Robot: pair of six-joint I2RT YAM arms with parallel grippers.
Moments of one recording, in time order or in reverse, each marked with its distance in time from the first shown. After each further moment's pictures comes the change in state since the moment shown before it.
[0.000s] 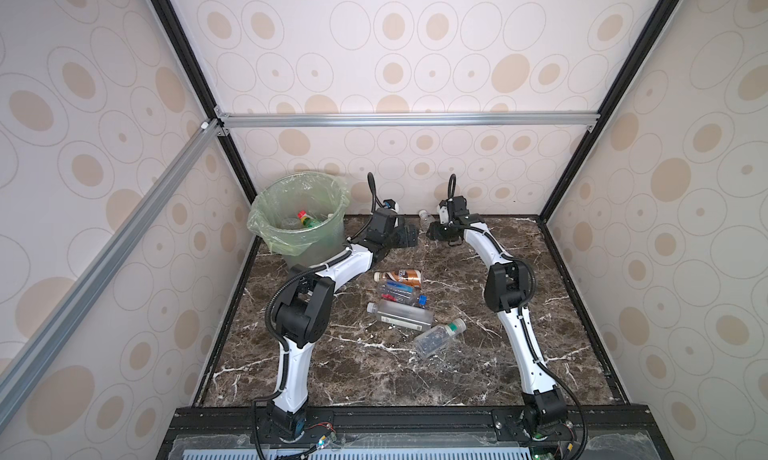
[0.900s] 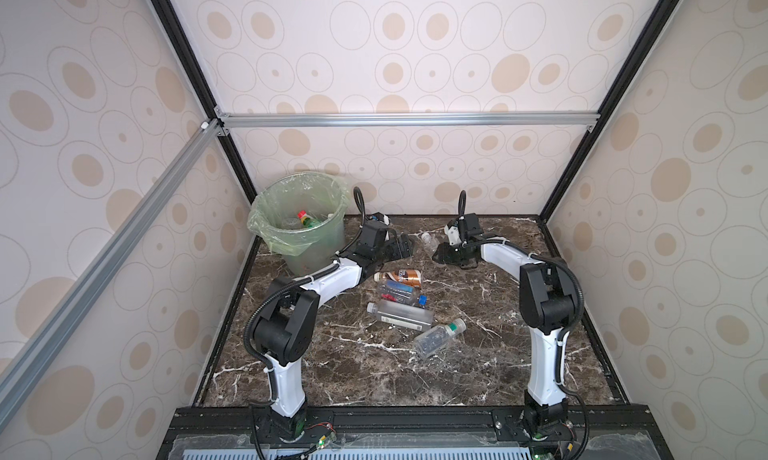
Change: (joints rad) left arm -0.013 -0.211 -0.281 0.067 0.078 -0.209; right arm 0.038 -0.697 -1.048 0.269 -0.066 0.076
